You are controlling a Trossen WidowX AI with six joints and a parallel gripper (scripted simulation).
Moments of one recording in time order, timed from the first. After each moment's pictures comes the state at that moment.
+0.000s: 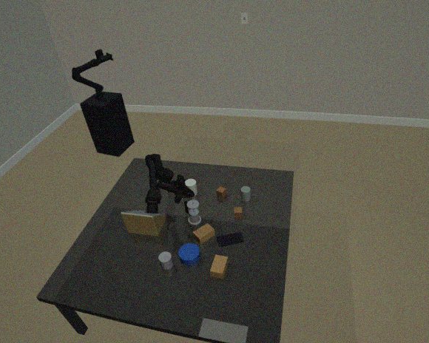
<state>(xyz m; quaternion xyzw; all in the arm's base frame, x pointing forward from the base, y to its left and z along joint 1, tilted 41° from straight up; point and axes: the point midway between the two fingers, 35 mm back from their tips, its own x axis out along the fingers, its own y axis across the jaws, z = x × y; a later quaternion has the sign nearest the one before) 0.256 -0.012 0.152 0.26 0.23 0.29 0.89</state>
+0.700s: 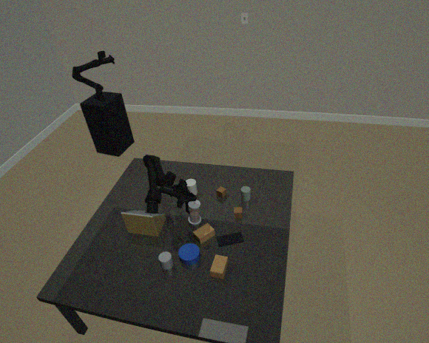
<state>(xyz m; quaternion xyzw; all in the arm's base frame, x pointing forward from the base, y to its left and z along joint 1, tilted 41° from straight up) 0.260 0.010 0.129 0.26 0.22 0.28 0.90</state>
